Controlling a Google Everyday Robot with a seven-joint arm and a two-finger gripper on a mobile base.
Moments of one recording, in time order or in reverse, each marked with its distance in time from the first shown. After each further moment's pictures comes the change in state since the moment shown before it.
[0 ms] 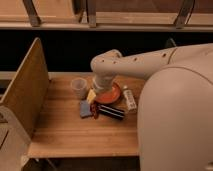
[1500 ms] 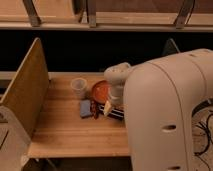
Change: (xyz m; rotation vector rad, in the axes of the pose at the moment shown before) arm 0.094 -0.059 0.073 0.016 0.287 0.203
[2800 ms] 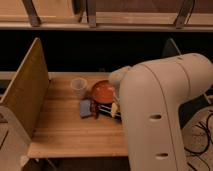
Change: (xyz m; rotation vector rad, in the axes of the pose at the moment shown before) arm -0.014 -0.050 0.028 0.109 -0.003 -0.116
